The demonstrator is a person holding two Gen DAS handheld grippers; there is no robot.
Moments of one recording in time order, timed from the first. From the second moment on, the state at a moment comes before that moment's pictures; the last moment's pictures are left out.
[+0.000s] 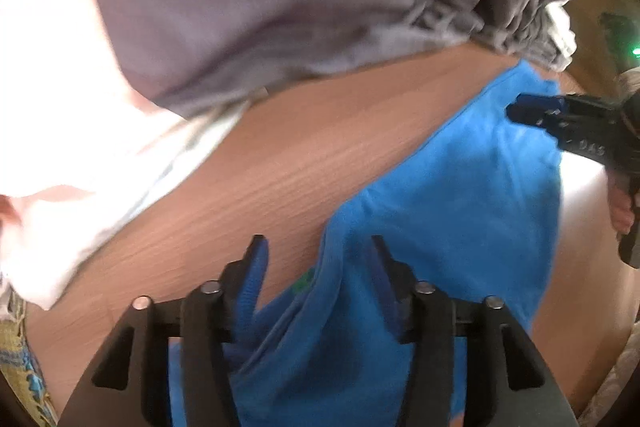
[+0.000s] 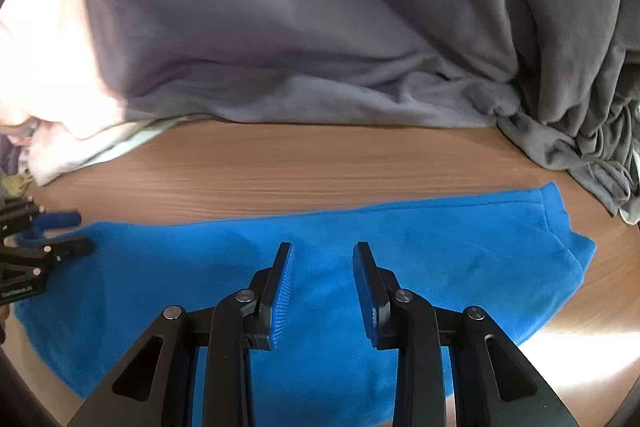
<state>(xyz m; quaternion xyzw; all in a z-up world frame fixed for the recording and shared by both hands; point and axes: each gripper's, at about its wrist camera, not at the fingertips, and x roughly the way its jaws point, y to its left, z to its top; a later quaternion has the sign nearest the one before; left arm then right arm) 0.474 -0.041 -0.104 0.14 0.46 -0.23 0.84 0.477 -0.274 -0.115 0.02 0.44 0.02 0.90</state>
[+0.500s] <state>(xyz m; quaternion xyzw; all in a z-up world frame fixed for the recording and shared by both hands) 0.424 0.080 -0.076 0.10 0.47 -0.20 0.85 0.432 -0.138 -0.072 0.00 0.41 0.17 0.90</state>
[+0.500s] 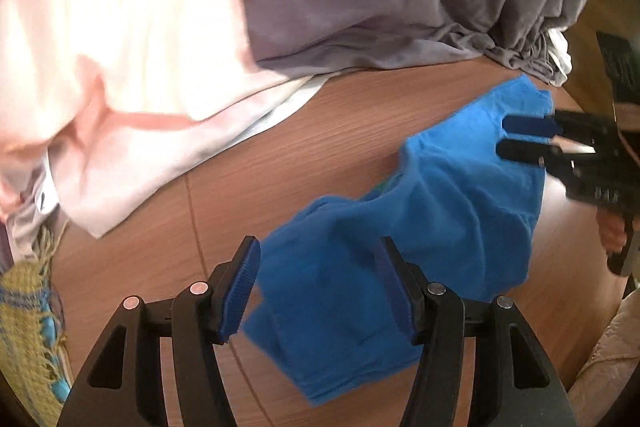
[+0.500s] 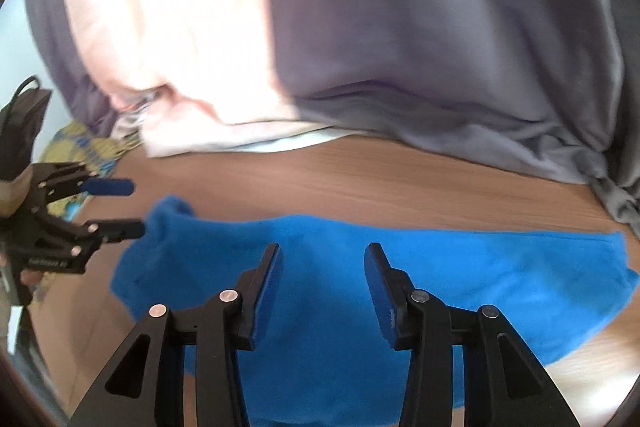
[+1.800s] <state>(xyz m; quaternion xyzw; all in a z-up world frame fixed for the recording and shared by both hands) 0.476 0.109 -0.111 0.11 0.58 -0.46 0.67 0.443 -0.059 -0.101 0.02 0.47 0.17 0.87</state>
